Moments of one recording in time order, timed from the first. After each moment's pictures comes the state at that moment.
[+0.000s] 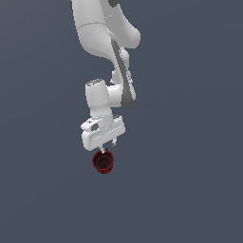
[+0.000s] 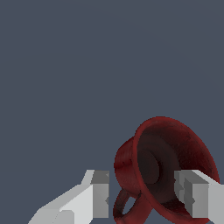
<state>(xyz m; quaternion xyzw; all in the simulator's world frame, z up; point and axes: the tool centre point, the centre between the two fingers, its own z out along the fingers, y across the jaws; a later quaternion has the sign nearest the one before) 0.050 -0.057 0.101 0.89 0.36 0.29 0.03</state>
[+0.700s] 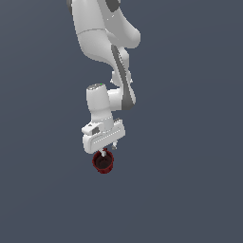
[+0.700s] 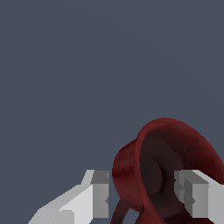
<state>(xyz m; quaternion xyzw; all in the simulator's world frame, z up) 0.059 -0.056 0.088 0.88 0.37 0.29 0.04</state>
